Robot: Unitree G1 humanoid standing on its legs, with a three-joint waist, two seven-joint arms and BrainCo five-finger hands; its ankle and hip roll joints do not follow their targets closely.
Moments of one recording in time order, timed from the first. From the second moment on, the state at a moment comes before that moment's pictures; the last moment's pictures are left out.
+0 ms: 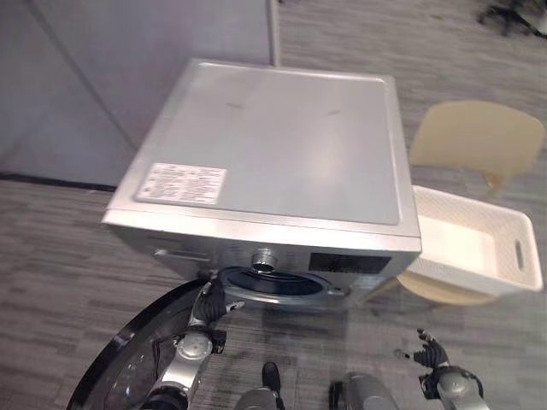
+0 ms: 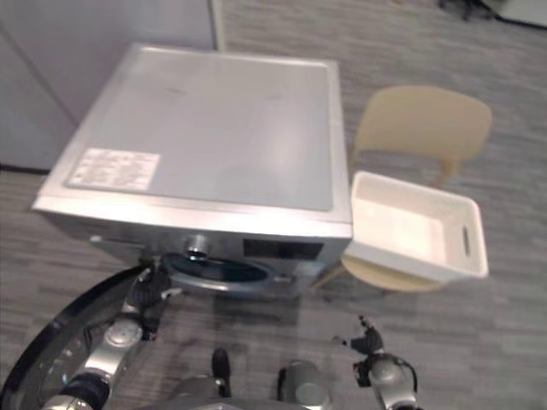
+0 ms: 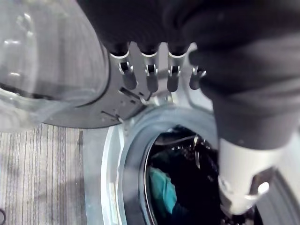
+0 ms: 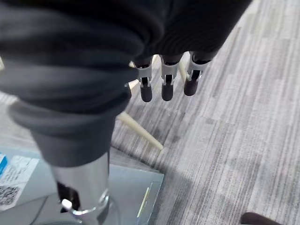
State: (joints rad) left arm -0.02 0.36 -0.17 0.67 -0.09 -0.09 0.13; right arm 0.04 -0.33 0.16 0.84 0.00 -0.05 -0.15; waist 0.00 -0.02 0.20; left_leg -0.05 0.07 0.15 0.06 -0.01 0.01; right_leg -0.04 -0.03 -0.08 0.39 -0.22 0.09
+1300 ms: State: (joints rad) left arm -0.09 0.54 -0.09 0.69 0.05 -0.05 0.20; right arm 0.08 -0.31 0.19 0.87 0.00 -0.05 -0.09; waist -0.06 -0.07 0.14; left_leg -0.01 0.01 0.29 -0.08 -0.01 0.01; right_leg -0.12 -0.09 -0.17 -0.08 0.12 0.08
